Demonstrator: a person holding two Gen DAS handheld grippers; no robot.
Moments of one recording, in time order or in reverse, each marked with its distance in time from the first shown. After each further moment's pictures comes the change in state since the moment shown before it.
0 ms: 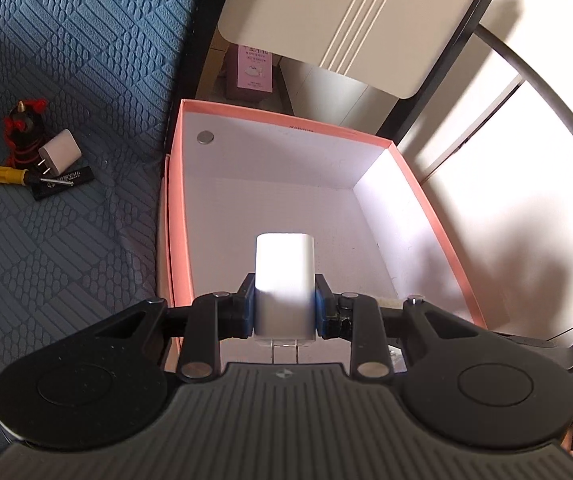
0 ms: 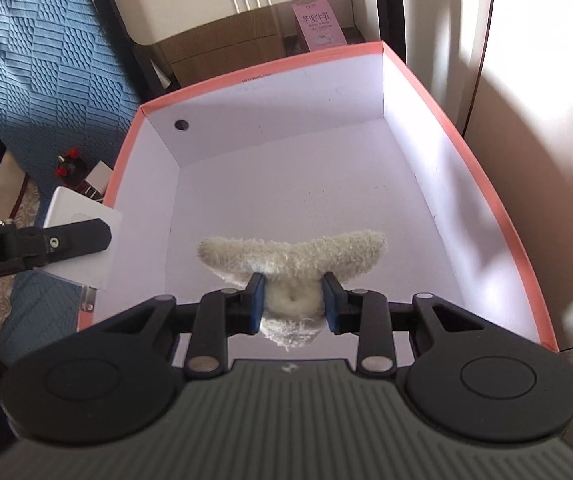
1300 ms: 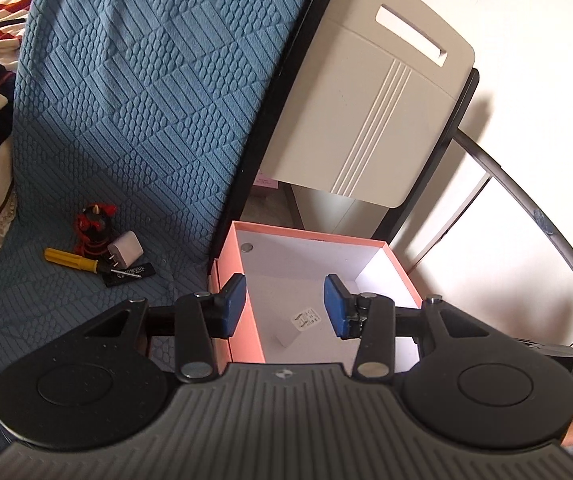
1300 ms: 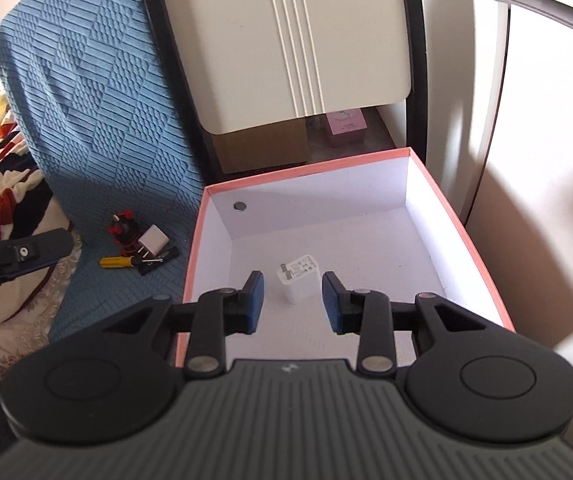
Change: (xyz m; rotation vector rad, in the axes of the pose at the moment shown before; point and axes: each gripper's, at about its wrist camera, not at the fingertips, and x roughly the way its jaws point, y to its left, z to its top) left arm -0.142 0.041 0.014 0.004 -0.288 -0.010; right arm -0.088 0.061 0.019 -0.050 -0.217 0.024
